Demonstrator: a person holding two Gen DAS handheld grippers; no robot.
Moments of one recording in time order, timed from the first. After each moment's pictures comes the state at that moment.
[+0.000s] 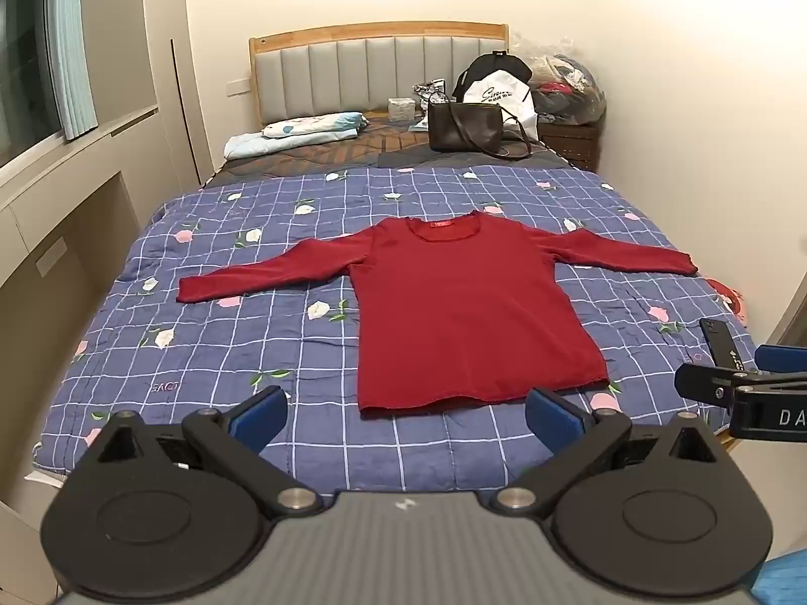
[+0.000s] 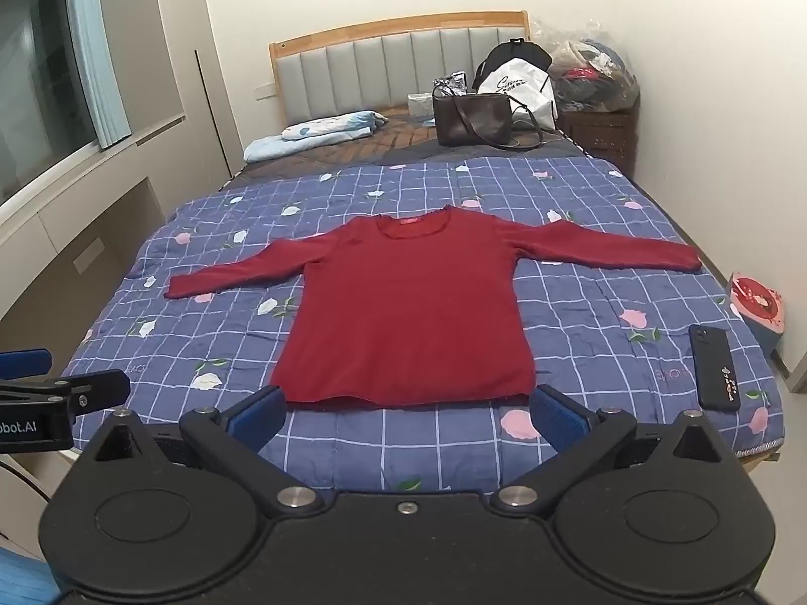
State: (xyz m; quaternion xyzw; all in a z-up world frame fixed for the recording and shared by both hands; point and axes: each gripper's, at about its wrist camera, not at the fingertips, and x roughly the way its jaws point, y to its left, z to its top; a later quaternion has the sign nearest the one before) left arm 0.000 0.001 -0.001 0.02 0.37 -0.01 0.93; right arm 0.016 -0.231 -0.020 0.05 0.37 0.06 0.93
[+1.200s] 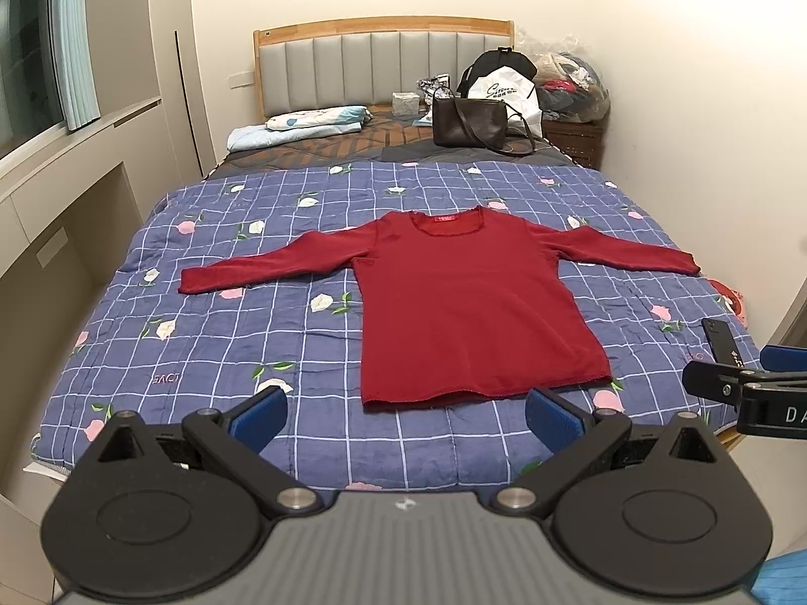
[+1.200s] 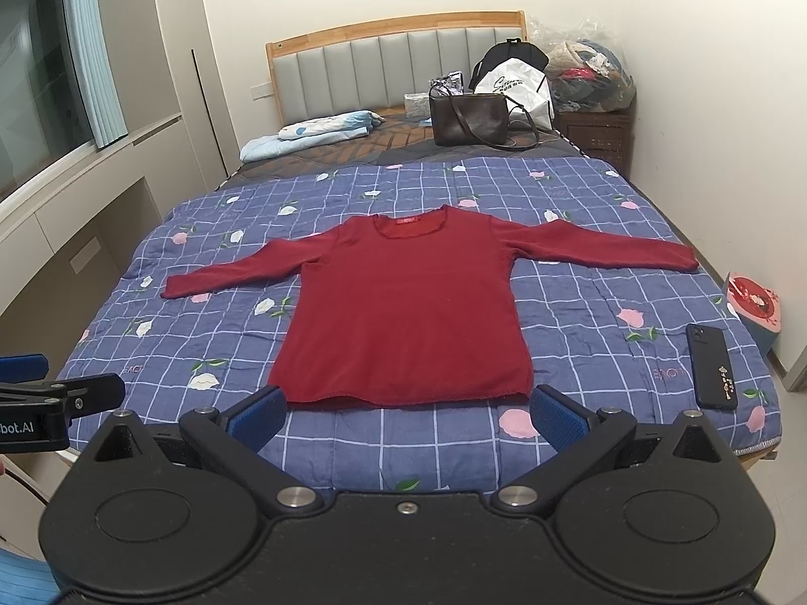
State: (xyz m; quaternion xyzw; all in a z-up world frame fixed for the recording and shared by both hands) left arm 0.002 0.004 -0.003 0.02 0.37 -0.01 0.93; right arm 0.015 -0.231 -0.019 0.05 0.37 0.06 0.93
